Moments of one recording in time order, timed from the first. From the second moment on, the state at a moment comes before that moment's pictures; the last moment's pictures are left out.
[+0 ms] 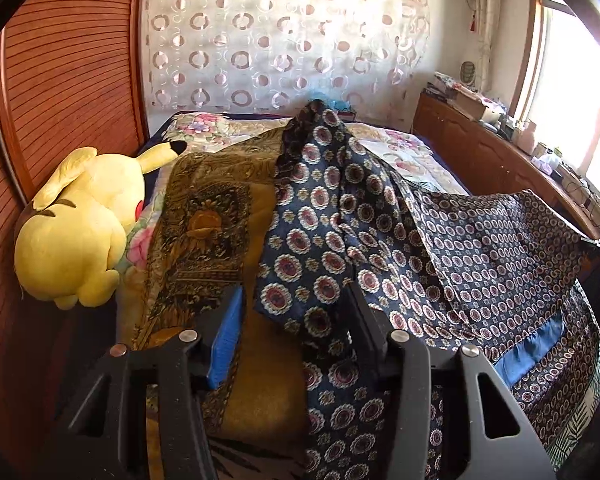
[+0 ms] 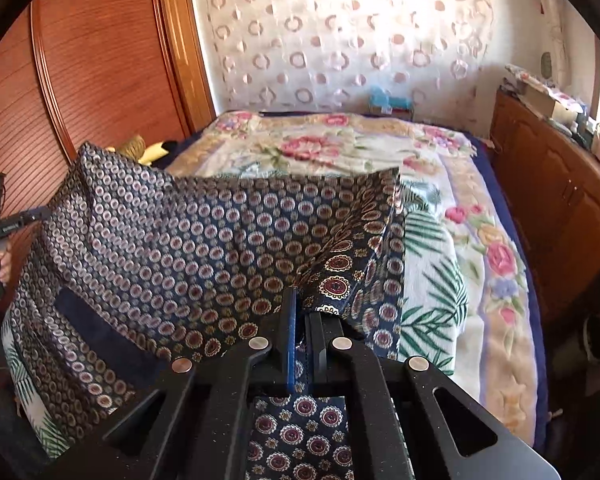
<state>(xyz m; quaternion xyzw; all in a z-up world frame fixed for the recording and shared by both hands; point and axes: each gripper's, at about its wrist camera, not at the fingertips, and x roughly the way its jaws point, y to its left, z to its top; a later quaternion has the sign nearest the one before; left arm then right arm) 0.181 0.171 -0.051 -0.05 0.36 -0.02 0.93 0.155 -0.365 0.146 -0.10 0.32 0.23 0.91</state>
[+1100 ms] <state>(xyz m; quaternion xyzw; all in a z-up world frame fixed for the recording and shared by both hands) 0.117 0.149 -0.020 -0.04 0.31 -0.03 0.95 0.100 -0.384 0.161 -0.10 0.29 0.21 0.93</state>
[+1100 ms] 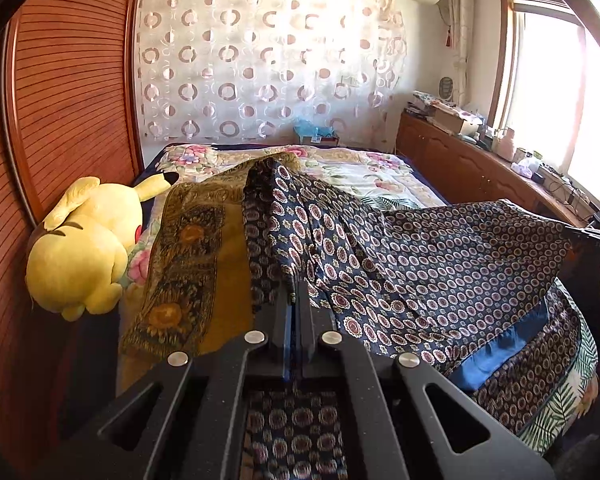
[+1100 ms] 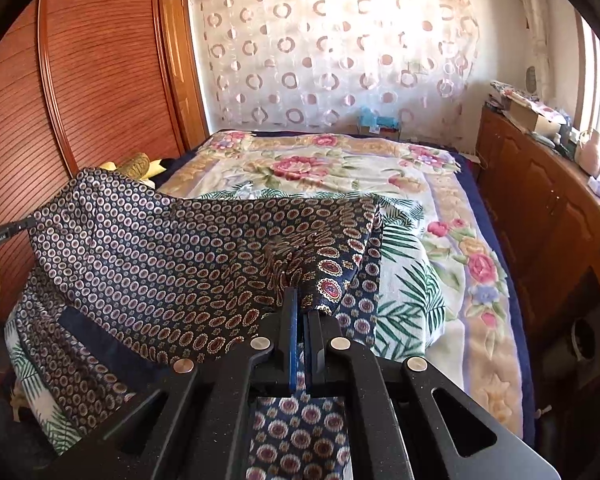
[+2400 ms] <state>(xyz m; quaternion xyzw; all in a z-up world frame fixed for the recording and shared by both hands) 0.023 0.154 -0.071 -0.07 0.33 -0.02 0.94 0.018 -0.382 0.106 -0.13 0.31 0.14 0.93</state>
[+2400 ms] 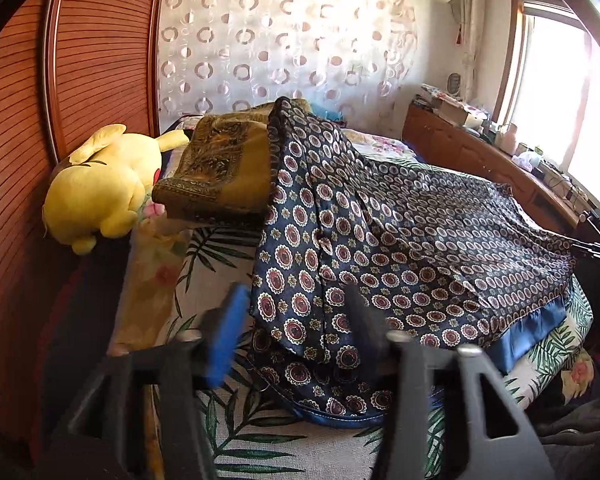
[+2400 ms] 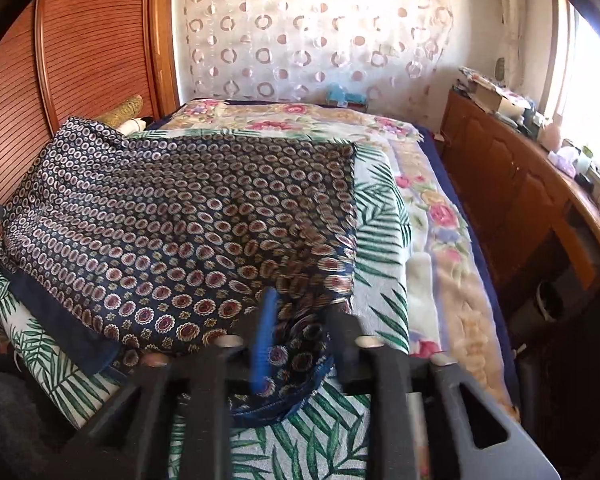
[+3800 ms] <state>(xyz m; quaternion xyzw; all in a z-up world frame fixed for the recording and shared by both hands) 0.024 0.151 -0.104 -0.07 0.37 0.01 0.93 0.047 -0.304 0.053 -0.15 0.33 0.21 0.91</state>
